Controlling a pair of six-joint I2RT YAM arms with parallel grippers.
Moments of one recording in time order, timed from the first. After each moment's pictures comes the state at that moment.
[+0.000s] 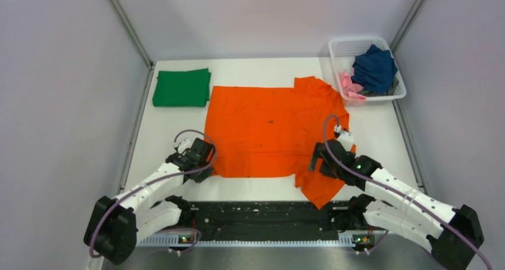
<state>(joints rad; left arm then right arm) -0.46 0.99 0.46 -0.67 -0.25 -1.11 0.73 0.84 0.52 -0.70 0.37 0.89</state>
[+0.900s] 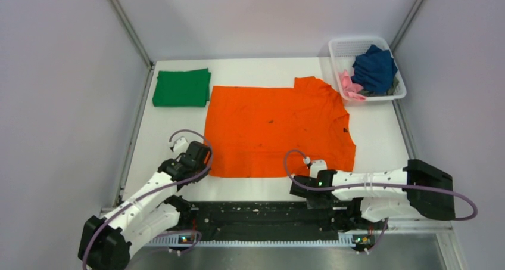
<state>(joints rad) -0.51 0.84 0.45 -0.71 -0.34 -1.08 1.27 1.23 0.53 -0.88 0.35 1.18</state>
